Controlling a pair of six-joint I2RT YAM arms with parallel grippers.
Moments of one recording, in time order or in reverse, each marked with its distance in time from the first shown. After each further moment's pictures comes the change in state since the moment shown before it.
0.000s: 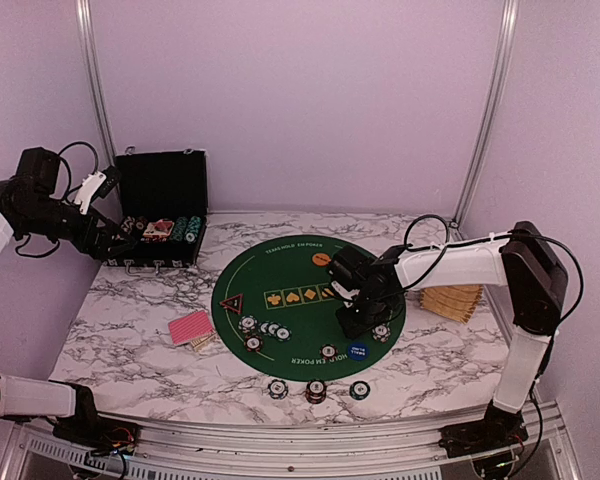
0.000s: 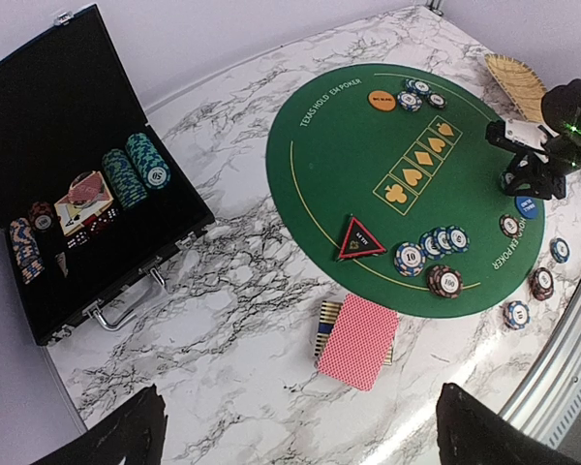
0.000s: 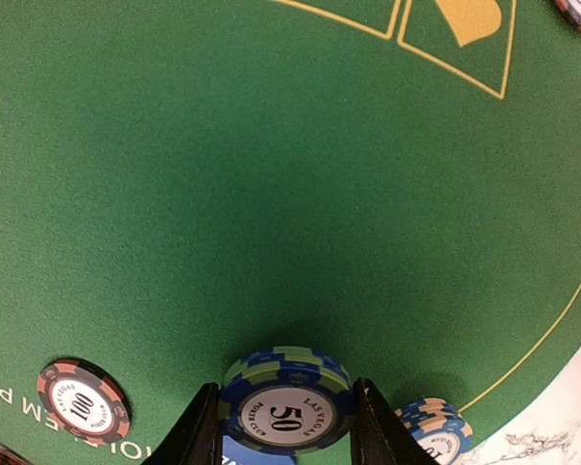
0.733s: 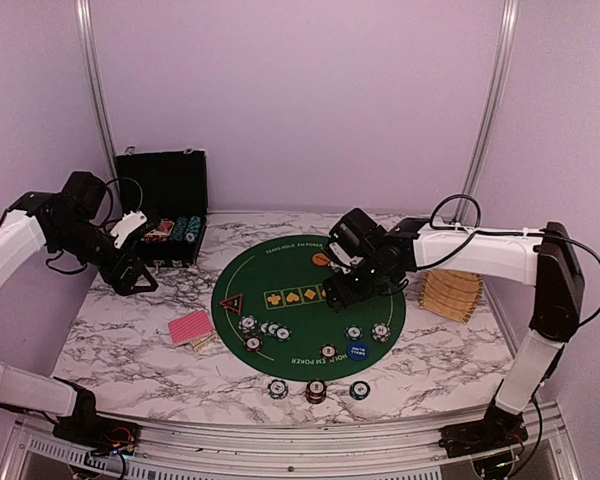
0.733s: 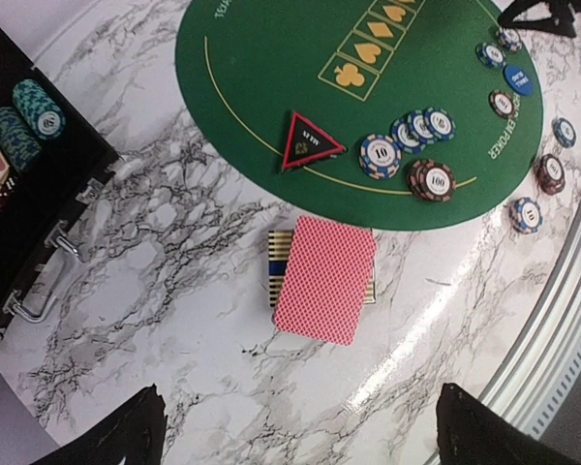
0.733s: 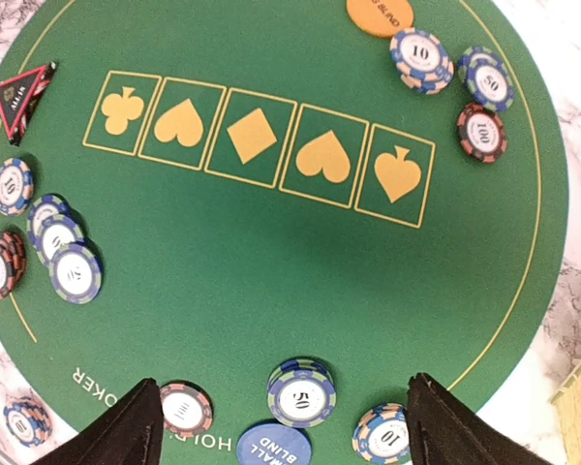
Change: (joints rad) left arm -0.198 0.079 -0.140 -0.006 -0.127 0.085; right arm -0.005 -0.099 0.130 -0.016 0.011 0.018
